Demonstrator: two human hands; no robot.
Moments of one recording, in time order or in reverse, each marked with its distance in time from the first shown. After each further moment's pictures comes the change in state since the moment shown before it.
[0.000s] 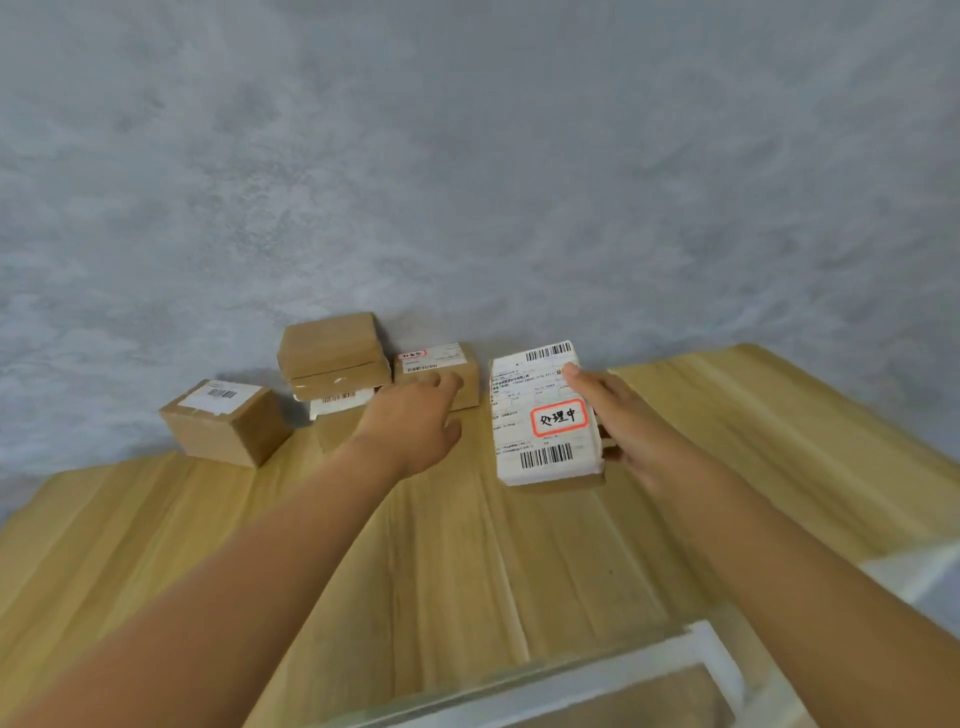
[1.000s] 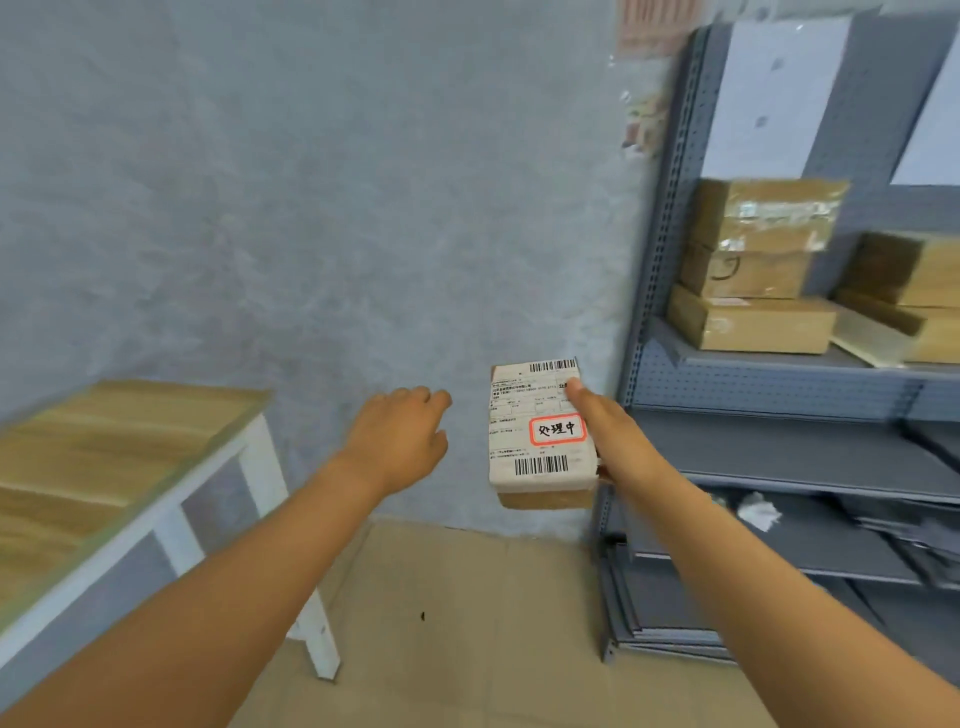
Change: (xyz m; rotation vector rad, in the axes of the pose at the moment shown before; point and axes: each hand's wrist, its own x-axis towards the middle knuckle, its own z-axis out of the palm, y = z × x) left_hand -0.272 0.543 -0.135 -0.310 0.250 1.124; right_hand -0.693 0.043 -0.218 0.061 1.230 0.087
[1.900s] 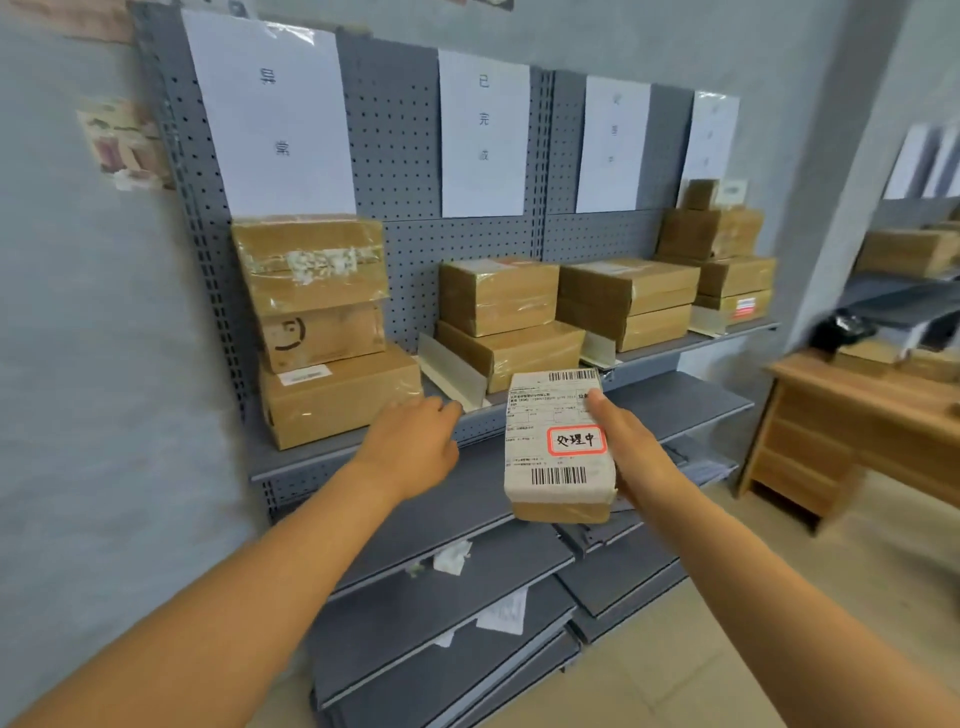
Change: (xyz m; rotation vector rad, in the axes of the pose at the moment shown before) left_hand 0.367 0.511 0.045 -0.251 0.128 0.655; right_hand 0.037 0.045 -0.550 0.090 0.692 0.064
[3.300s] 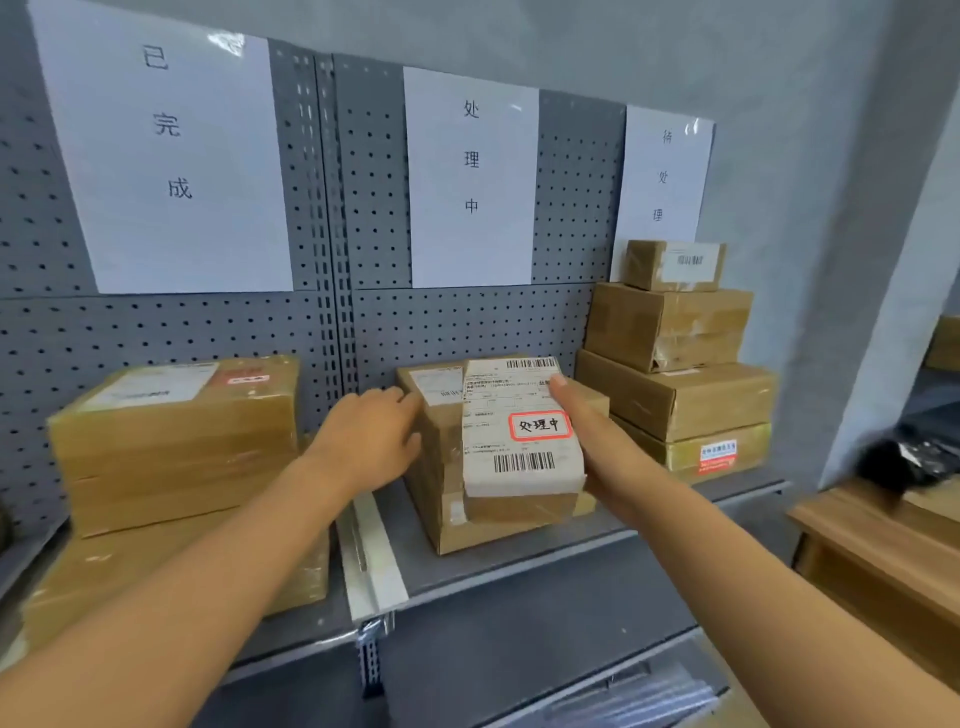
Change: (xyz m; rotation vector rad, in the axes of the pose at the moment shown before) left_hand 0.560 0.155 0.155 0.143 0.072 -0.153; right_hand 0.495 -0.086 -0.344 -0.006 -0.287 -0.074
